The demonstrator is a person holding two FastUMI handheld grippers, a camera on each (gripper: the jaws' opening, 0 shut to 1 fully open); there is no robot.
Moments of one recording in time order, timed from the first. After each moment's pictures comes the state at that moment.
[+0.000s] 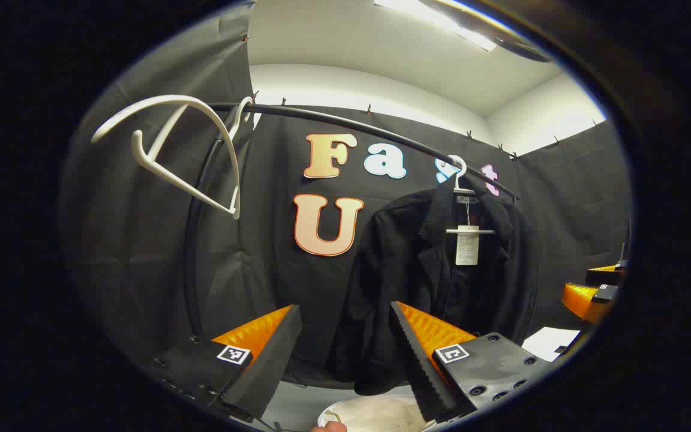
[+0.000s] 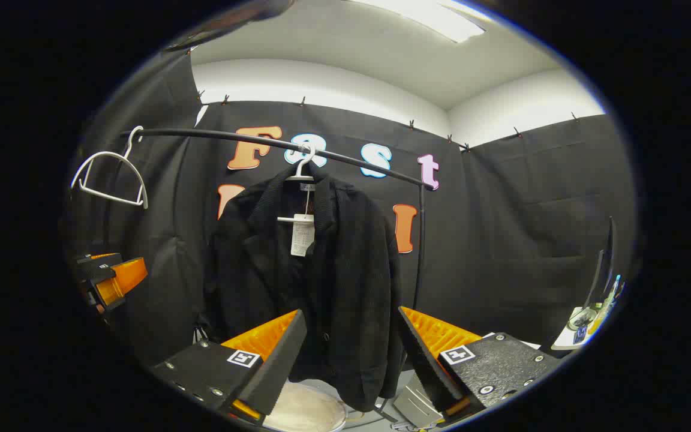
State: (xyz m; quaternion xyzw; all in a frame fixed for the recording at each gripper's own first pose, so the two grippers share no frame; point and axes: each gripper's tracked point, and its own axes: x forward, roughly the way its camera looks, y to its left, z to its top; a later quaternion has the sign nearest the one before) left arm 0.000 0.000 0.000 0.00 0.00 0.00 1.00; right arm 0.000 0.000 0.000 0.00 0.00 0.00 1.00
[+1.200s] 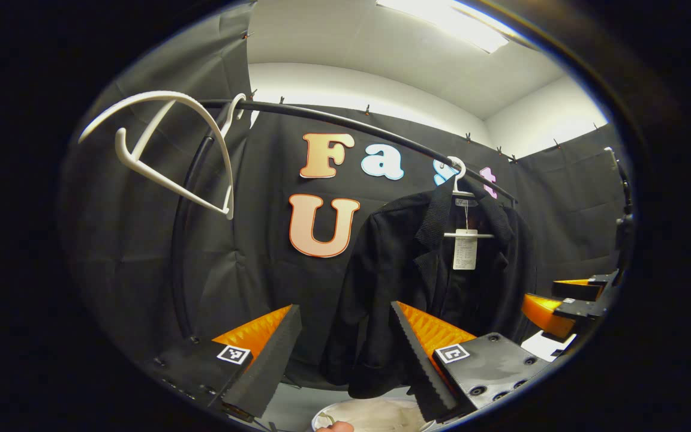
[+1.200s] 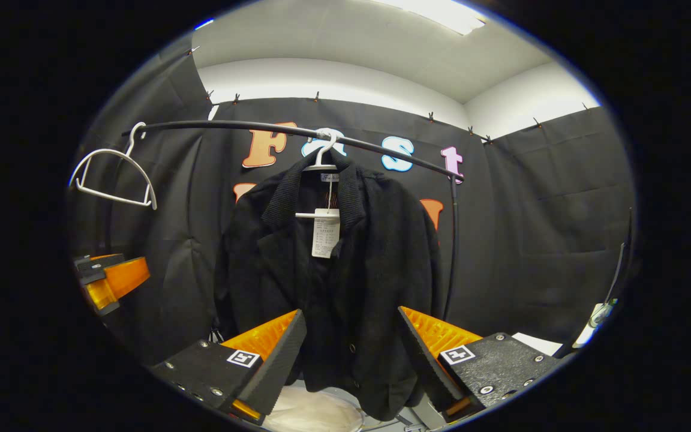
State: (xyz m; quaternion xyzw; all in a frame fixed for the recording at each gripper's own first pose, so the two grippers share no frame) left arm 0.017 -0.008 -0.001 -0.01 0.00 -0.02 1.00; right arm 0.081 0.044 -0.012 0.01 0.01 0.04 1.00
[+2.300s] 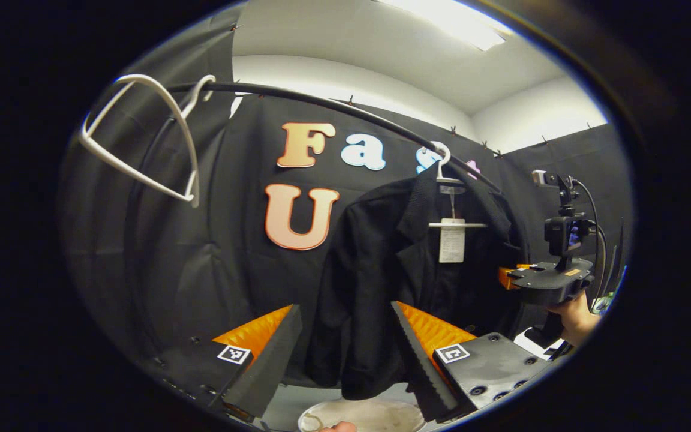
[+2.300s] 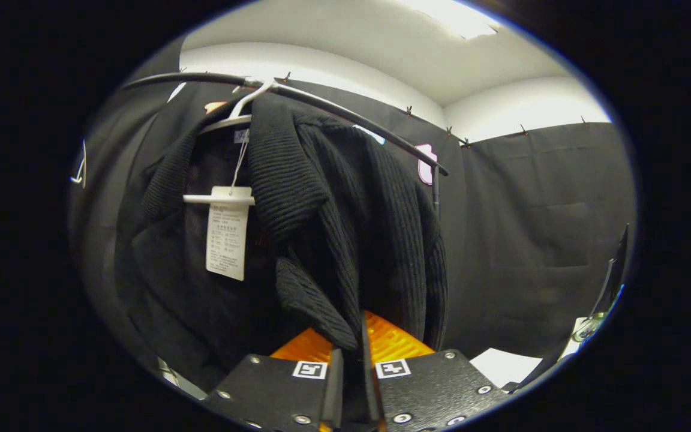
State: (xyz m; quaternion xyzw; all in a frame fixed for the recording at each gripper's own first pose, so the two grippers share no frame) left arm 0.064 -0.063 -0.014 -0.02 0.01 -0.08 1.00; right arm 0.216 -0.025 -0.023 -0.01 0.00 -0.04 1.00
